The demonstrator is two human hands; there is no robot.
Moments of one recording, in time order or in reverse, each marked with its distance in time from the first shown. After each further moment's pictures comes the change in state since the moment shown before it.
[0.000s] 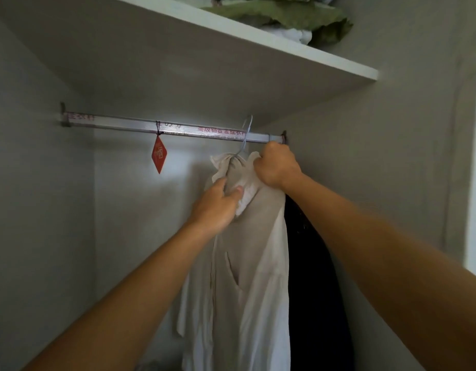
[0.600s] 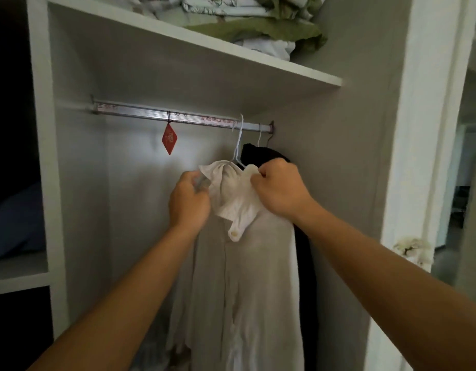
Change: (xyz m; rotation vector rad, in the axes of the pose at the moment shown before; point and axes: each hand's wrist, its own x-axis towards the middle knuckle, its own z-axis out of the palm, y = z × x) left_hand -0.117 0.011 -0.053 -0.168 0.299 -0.088; right_hand -0.176 -0.044 -0.066 0.142 -0.017 -0.063
